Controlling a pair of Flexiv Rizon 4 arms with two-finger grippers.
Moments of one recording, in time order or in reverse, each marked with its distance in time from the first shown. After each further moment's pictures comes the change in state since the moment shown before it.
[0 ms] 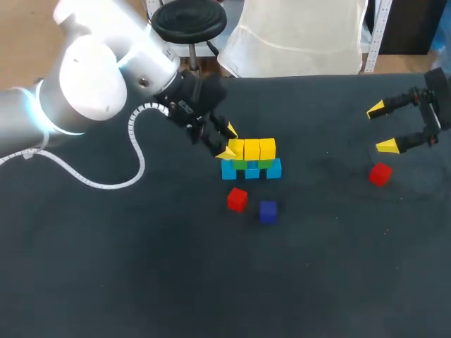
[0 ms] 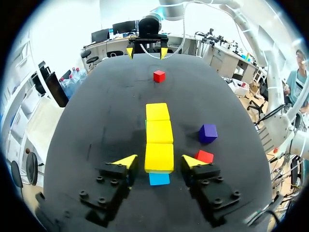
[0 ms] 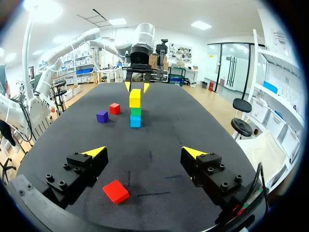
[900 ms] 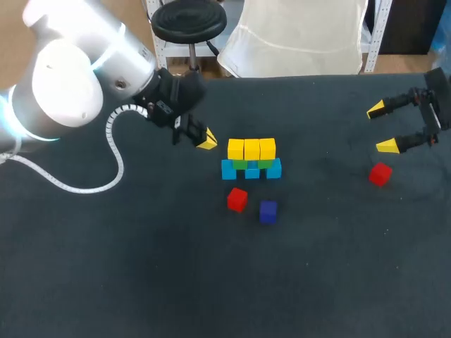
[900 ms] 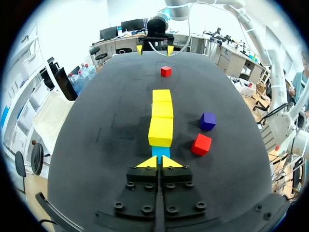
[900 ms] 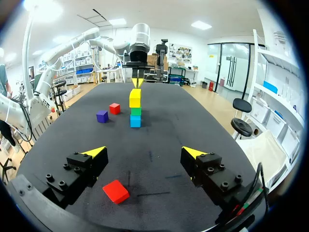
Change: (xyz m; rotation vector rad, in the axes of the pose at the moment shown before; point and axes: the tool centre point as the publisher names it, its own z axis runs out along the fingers) left arm 0.029 -0.003 -0.026 -0.063 0.026 -0.029; right arm 0.000 0.000 0.000 0.000 0.000 0.000
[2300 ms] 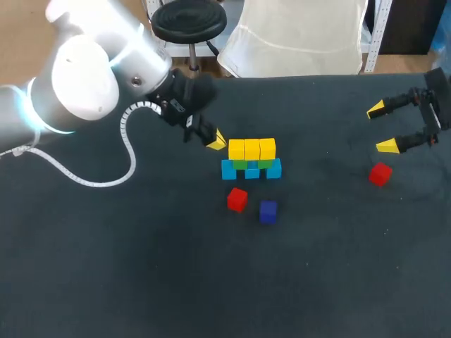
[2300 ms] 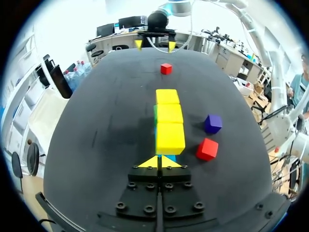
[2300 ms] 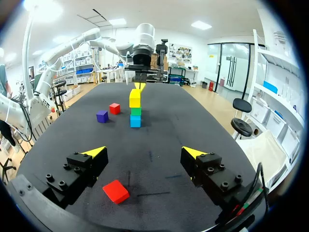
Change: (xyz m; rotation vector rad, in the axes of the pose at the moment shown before) left arm -0.005 0.014 0.014 0.023 0.013 -0.031; right arm 0.000 0.000 0.000 0.000 0.000 0.000
